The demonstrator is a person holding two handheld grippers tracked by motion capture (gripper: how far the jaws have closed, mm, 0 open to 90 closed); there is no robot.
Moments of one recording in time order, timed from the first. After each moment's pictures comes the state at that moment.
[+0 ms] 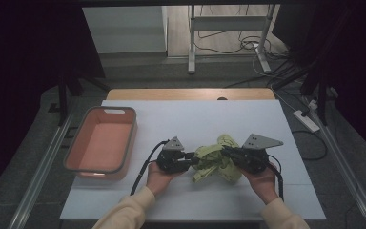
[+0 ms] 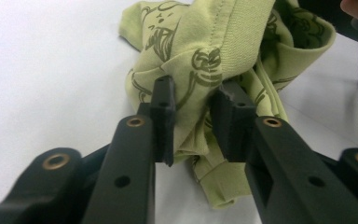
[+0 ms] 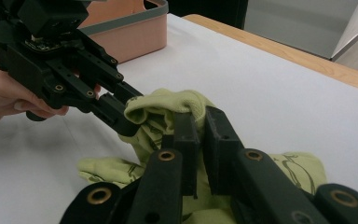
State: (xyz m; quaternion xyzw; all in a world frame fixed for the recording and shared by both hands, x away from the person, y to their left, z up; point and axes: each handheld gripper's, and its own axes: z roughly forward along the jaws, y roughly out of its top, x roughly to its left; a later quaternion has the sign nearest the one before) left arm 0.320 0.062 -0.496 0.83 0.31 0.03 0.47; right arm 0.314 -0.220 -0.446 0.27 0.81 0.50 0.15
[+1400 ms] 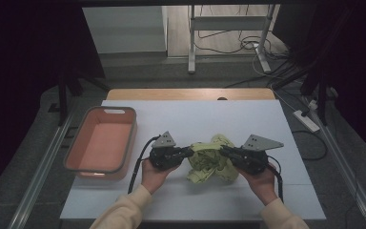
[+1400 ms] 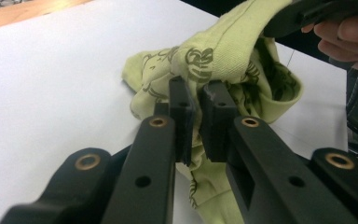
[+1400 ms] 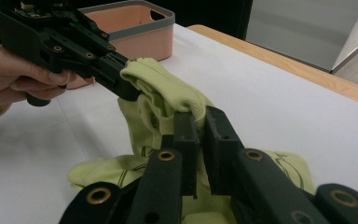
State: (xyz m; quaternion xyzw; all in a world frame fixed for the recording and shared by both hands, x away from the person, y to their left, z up) left arm 0.313 0.082 -0.470 0.80 0.30 0.06 0.51; right arm 0.308 -0.216 -0.440 0.25 0.80 0.52 0.15
